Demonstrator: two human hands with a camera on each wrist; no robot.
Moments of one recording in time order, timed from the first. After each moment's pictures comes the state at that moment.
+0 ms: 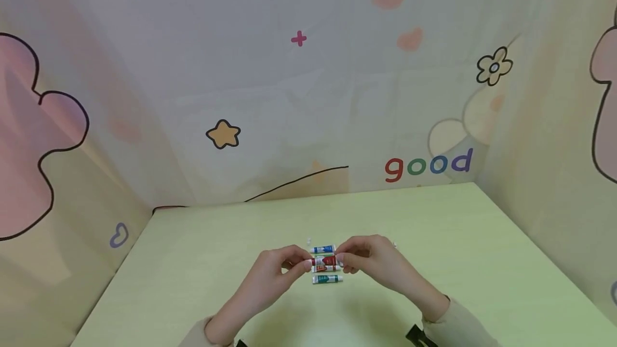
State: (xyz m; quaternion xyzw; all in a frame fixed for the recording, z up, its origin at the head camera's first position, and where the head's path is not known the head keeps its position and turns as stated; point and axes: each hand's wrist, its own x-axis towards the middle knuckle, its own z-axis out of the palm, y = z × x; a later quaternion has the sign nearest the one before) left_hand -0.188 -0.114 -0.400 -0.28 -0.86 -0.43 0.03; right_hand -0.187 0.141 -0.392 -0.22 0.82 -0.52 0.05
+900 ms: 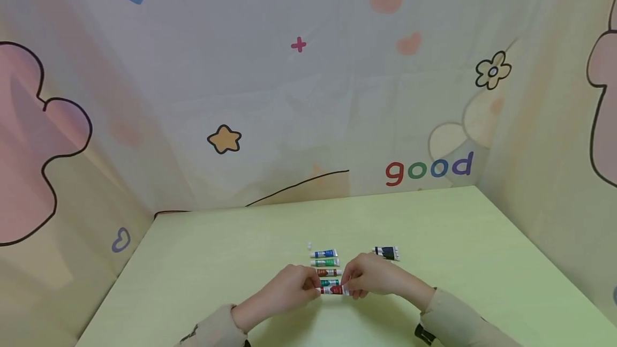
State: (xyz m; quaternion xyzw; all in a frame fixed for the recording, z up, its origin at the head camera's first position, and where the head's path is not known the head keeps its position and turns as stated) left_hand -0.216 -0.093 -0.444 -0.30 -0.89 -0.32 -0.11; right_hand -0.218 0.143 -0.435 -0.24 0.86 -0.41 0.19
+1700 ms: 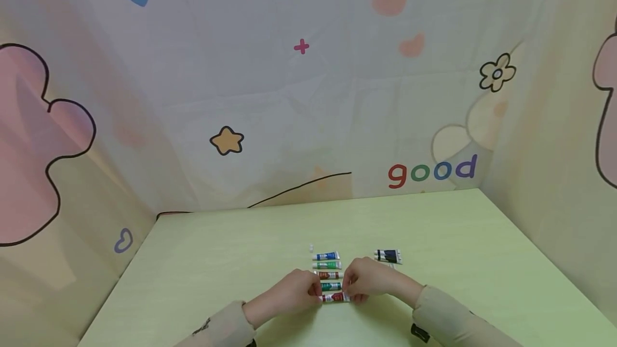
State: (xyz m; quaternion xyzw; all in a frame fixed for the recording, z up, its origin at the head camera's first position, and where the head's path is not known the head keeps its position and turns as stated) left_hand -0.224 -0.087 -0.455 -0.29 -0.91 -0.26 -0.14; right_hand -0.230 0.134 -0.450 -0.23 0.88 -0.37 0.20
